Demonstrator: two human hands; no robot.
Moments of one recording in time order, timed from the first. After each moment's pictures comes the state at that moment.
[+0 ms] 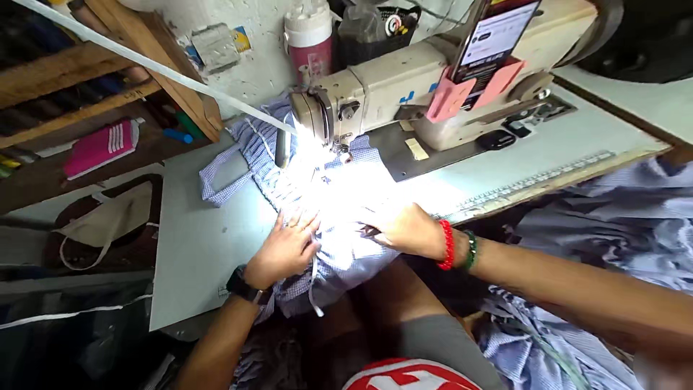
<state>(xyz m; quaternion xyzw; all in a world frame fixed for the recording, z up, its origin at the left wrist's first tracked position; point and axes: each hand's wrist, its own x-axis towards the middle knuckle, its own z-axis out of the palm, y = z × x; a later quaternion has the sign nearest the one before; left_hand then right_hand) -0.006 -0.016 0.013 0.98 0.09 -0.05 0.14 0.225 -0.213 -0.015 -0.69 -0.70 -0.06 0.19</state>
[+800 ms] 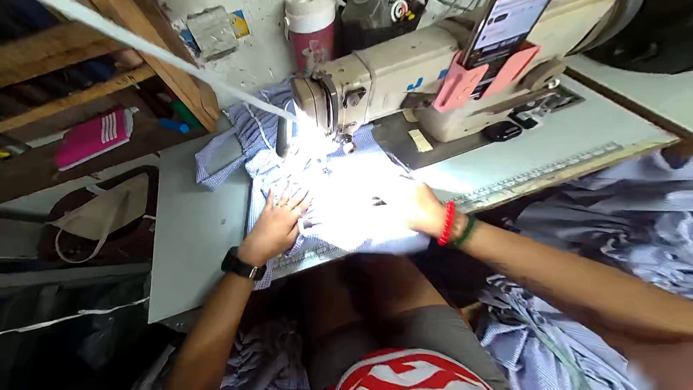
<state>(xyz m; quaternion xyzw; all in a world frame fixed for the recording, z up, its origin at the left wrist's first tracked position) -0.011 0.004 -0.002 0.99 0.05 0.02 0.11 0.226 -0.220 -0.017 -0.74 -0.65 -0.04 0.18</state>
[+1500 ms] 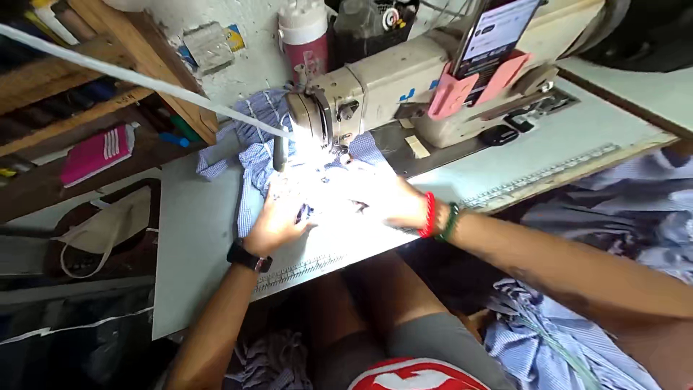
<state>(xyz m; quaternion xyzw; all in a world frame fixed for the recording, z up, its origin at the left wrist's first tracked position) 0.031 0.034 0.019 0.99 0.10 0.02 0.07 0.246 -0.177 0.003 -0.72 -0.67 0.01 0.18</state>
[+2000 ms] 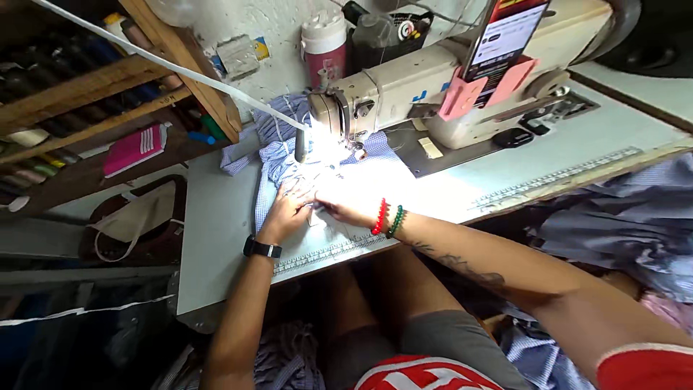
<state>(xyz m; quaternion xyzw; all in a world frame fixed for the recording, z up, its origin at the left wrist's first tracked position) 0.006 0.047 -0.010 0.96 0.08 0.15 0.21 0.171 -0.109 0.006 -0.60 -0.75 -0.04 0.28</state>
